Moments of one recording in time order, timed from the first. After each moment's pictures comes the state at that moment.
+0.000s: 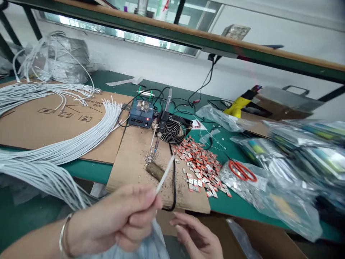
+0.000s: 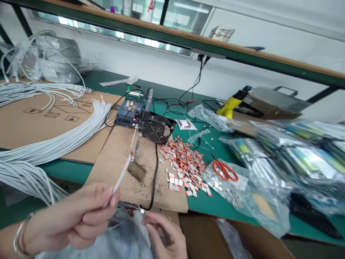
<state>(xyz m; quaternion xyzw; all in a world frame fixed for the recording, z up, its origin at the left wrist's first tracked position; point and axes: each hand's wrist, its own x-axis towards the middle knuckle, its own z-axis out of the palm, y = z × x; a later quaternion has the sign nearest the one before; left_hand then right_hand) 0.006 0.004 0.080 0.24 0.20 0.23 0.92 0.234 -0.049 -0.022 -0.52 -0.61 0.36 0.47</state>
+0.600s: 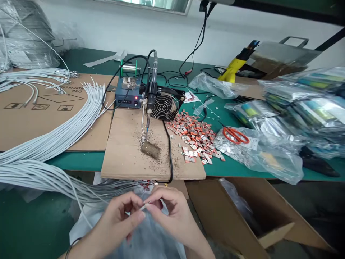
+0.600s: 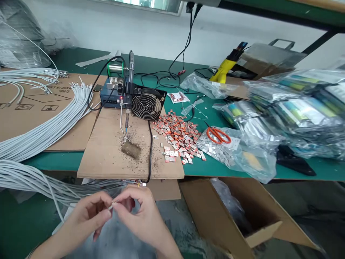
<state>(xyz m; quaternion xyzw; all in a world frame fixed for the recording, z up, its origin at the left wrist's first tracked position) 0.008 -0.041 -0.010 0.49 0.42 0.25 0.72 0.176 -0.040 0.000 -0.45 -0.62 0.48 0.43</state>
